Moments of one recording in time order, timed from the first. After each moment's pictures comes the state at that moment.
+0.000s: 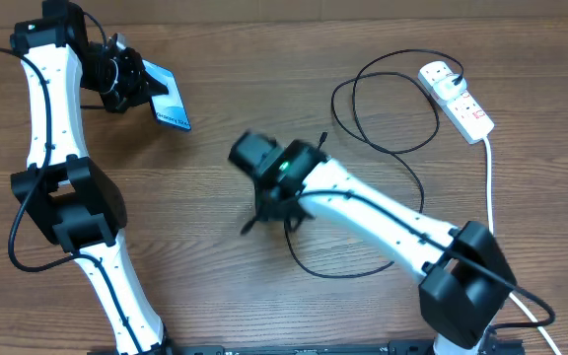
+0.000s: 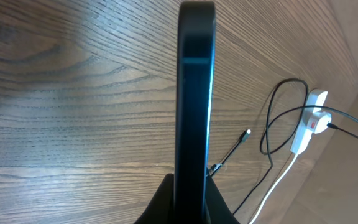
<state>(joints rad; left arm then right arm) 0.22 2.35 2.34 -1.44 0.62 -0.30 0.84 1.91 1.59 -1.08 0.04 0.78</state>
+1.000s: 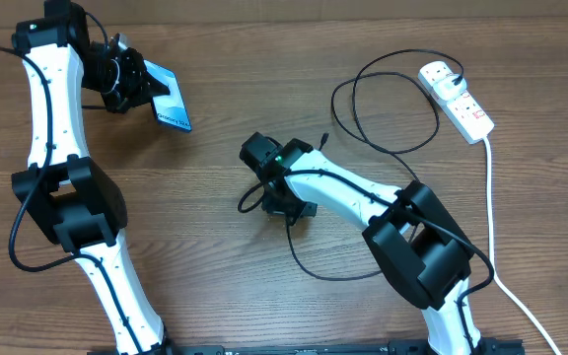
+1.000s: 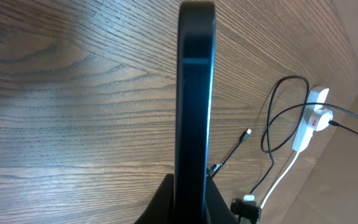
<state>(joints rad) 0.22 2.35 2.34 -1.44 0.62 -0.29 0.78 2.13 1.52 -0.96 0.04 0.93</state>
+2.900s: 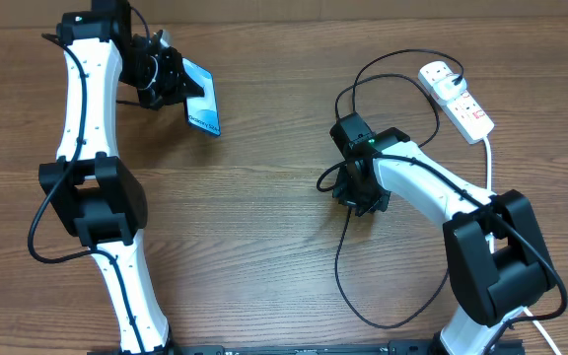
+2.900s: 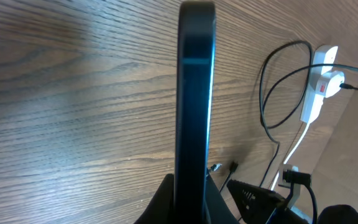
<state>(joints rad) 0.09 2.35 2.34 -1.44 0.62 -0.25 0.45 1.87 1.21 -0.89 0.00 0.75</state>
